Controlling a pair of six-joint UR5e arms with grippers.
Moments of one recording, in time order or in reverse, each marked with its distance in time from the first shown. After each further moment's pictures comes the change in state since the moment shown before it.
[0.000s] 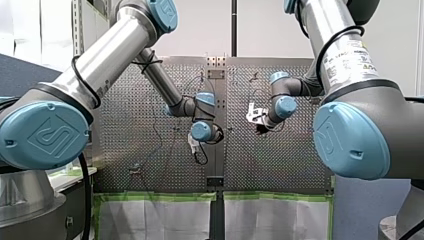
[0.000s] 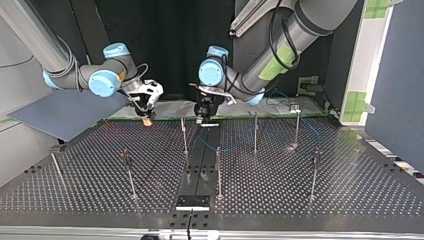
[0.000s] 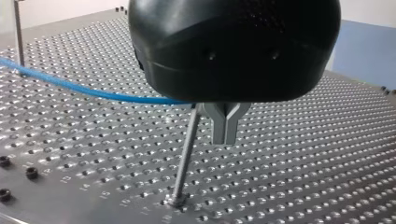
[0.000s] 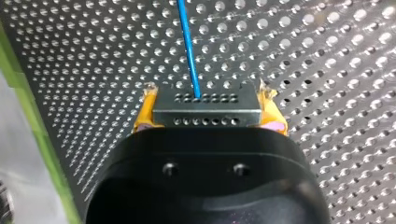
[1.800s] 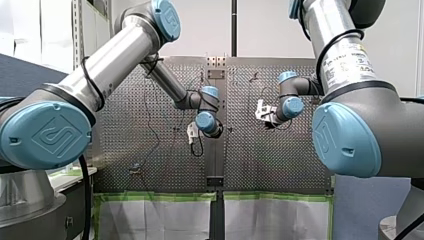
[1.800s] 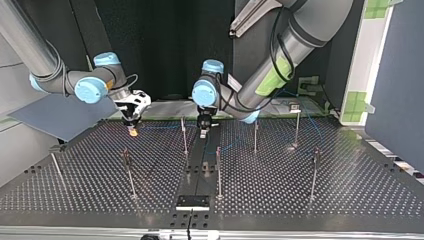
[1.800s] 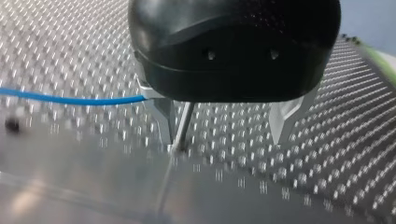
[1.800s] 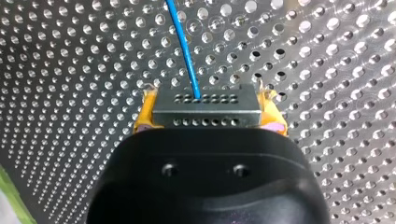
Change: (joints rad) left arm 0.006 -0.048 0.201 -0.280 -0.091 0.144; right arm -0.072 0.020 -0.052 -0.049 -0.014 0.008
